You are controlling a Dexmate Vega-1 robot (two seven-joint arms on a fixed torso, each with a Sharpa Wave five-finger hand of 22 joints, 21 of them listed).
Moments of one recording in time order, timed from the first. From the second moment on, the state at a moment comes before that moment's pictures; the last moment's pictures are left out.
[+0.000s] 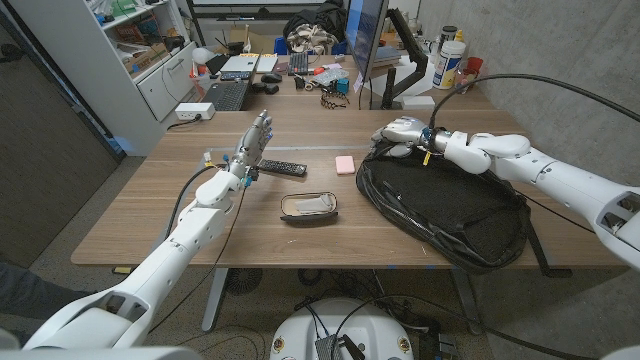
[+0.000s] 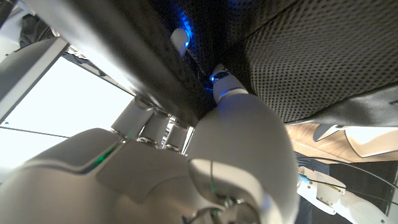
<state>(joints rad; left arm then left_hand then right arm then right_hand) 0.81 0.46 0.31 -1.31 -0.58 -0.21 -0.05 0.32 -0.04 0.21 0.10 0.37 0.06 0.04 0.20 0.18 -0.02 -0.03 0.20 0.19 -0.07 0.00 0.19 0.18 -0.09 0.03 0.20 0.18 -0.30 -0.81 -0.90 -1.20 -0.82 0.54 -0.27 1.11 0.07 0.36 -0.15 0.22 0.64 -0.17 0.85 0.59 0.64 -0.15 0.78 0.81 0.84 -0.09 0.52 0.75 1.03 -0.17 0.56 0.32</state>
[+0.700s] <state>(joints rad) 0.76 0.45 0.32 -1.27 -0.57 -0.23 -0.09 0.32 -0.04 0.21 0.10 0.37 0.06 0.04 0.20 0.18 -0.02 -0.03 0.20 0.19 -0.07 0.00 0.19 0.18 -0.09 0.03 0.20 0.18 -0.39 -0.88 -0.78 -1.38 -0.80 0.44 -0.27 1.12 0.07 0.36 -0.15 0.21 0.65 -0.16 0.84 0.56 0.66 -0.15 0.76 0.83 0.87 -0.10 0.51 0.75 1.01 -0.16 0.59 0.33</state>
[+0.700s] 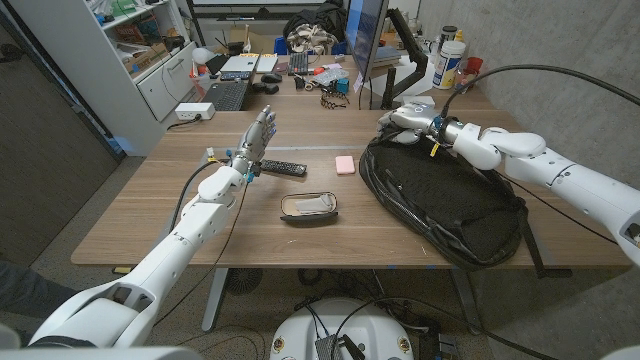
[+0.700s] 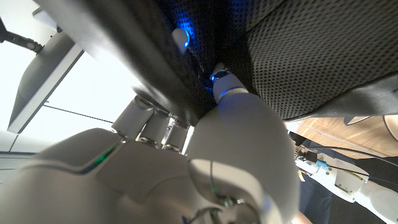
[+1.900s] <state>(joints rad) 0.76 0.47 0.32 -1.32 -0.56 -0.21 -0.10 0.33 -0.03 0.21 0.10 0.37 0.06 0.04 0.20 0.18 -0.02 -0.03 0.20 0.19 -0.07 0.00 0.19 0.18 -0.09 0.03 0.20 0.18 -0.52 -0.98 -0.60 -1.64 -0.81 0.30 -0.28 1.11 0.07 0.36 -0.15 0.21 0.66 -0.15 0.84 0.55 0.70 -0.15 0.72 0.85 0.91 -0.12 0.50 0.77 0.97 -0.15 0.63 0.34</state>
